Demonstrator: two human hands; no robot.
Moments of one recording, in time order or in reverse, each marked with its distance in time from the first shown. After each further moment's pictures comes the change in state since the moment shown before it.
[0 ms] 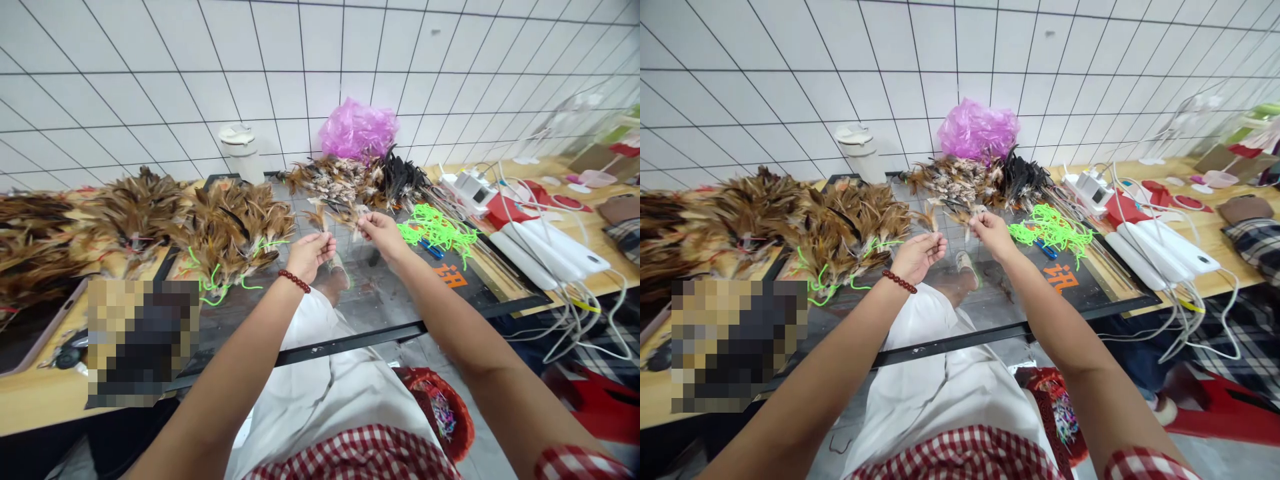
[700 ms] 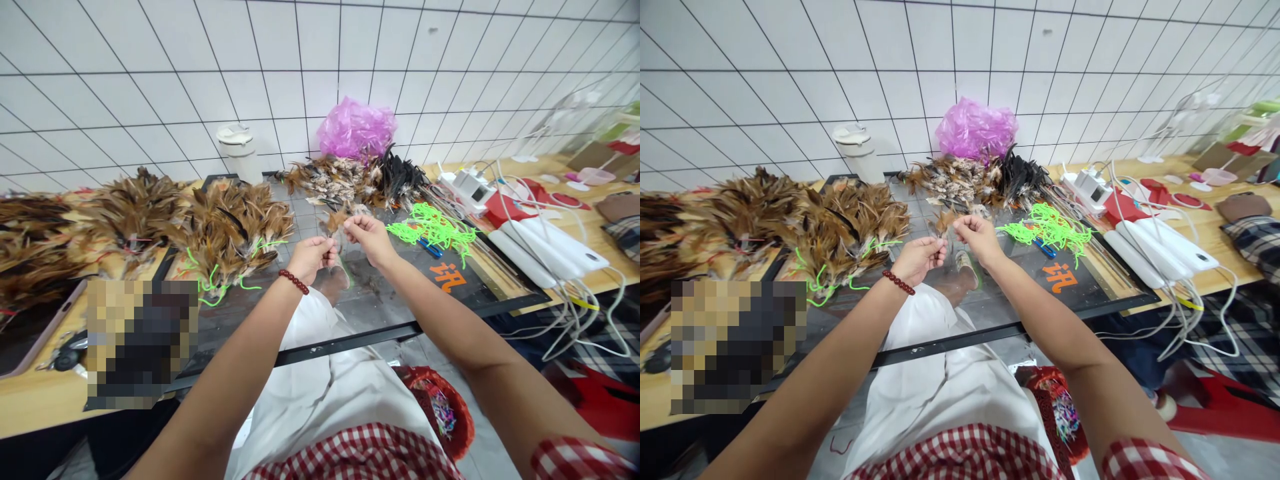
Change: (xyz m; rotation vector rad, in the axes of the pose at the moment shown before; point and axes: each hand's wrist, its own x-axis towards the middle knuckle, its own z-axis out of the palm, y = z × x) left_hand -0.004 0.000 0.003 0.147 -0.061 -0.060; right_hand -0.015 -0.015 0.027 0.387 -0.013 0.010
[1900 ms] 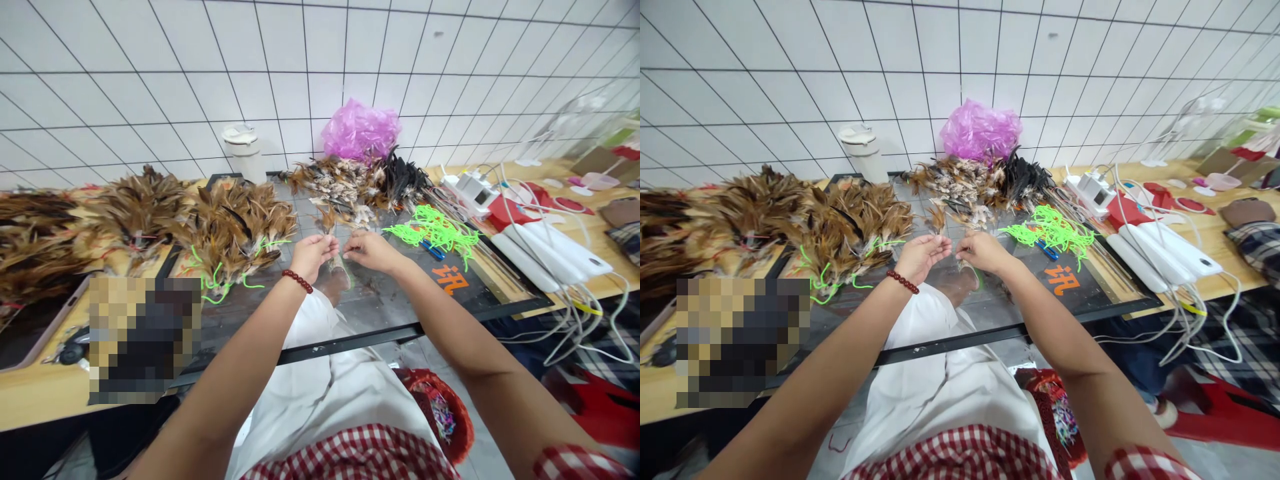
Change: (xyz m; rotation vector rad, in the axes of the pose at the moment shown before) left_hand 0.002 -0.004 0.001 -0.079 0.094 0.101; right_hand -0.003 -0.001 -0.026 -1.118 -0.548 -0.372
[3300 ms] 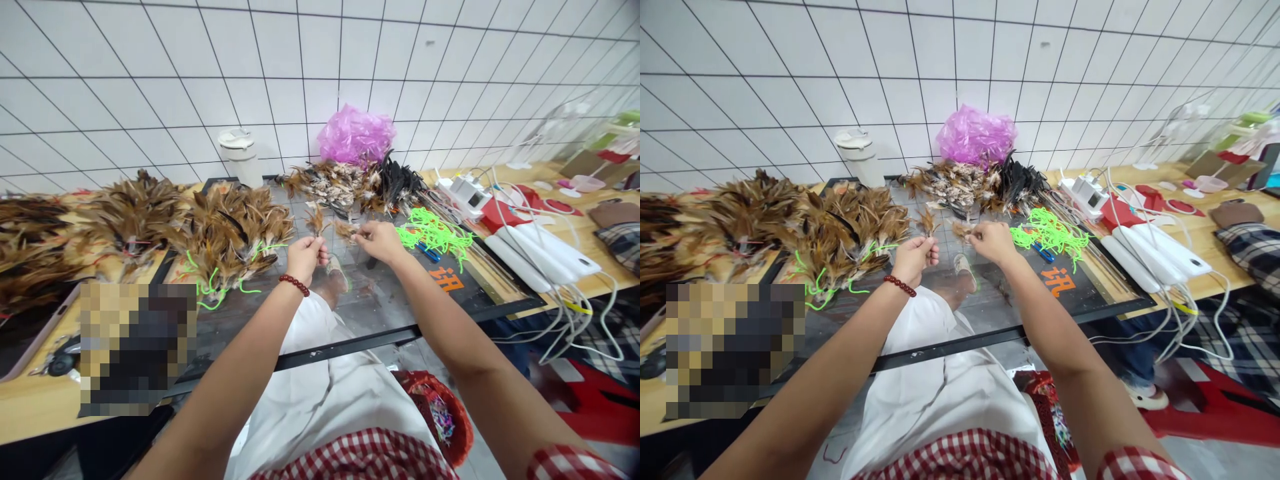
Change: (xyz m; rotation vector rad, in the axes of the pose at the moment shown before) left_hand 0.007 -0.002 -0.003 0.143 0.133 0.079; right_hand 0.004 0.019 -0.013 -0.190 0.219 0.347
